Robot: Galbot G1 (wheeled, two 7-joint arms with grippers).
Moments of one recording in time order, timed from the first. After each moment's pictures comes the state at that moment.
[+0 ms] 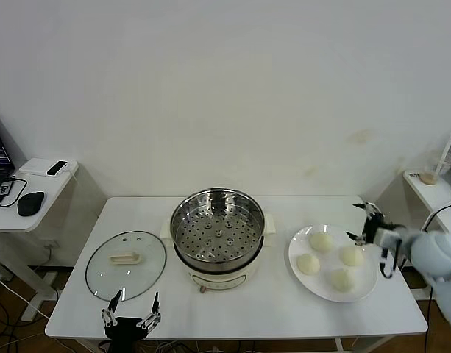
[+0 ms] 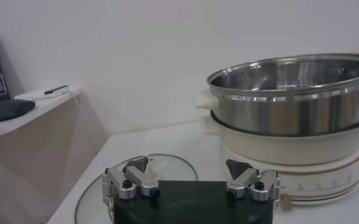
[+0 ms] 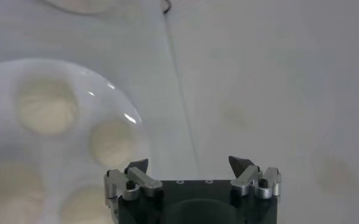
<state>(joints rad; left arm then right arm) 1.86 -1.39 -0.51 -2.24 0.03 0.16 -0.16 -0.58 0.59 0.05 1.48 -0.35 -0.09 -0.85</state>
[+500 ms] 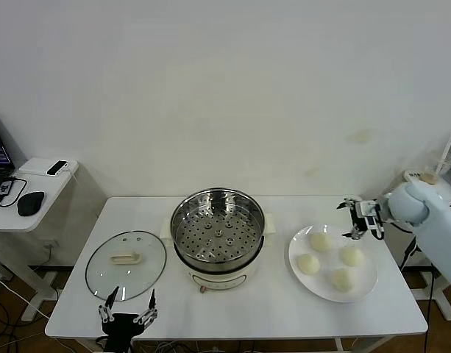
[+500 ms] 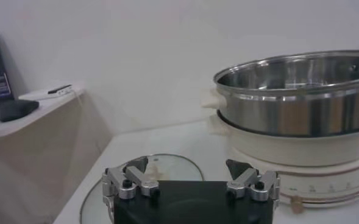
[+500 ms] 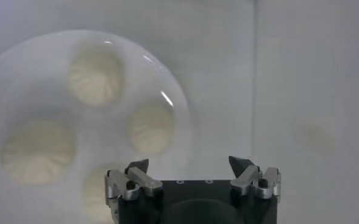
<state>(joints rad) 1.84 -1.38 -0.53 -2.23 0.01 0.18 -0.16 -0.17 0.66 -0.43 1.22 -0.30 -0.05 -1.08</state>
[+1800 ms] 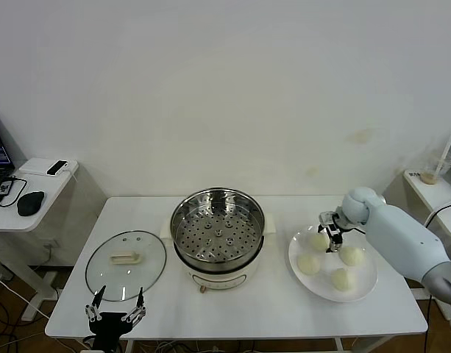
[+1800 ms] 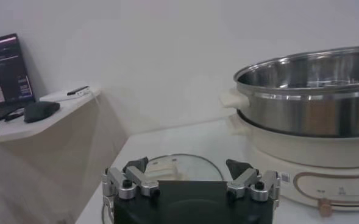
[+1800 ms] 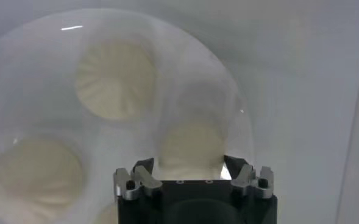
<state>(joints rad) 1.84 -1.38 -0.58 -2.24 -0.01 0.18 -0.16 -0.12 0.90 -0.55 0.94 -0.43 -0.03 -1.08</state>
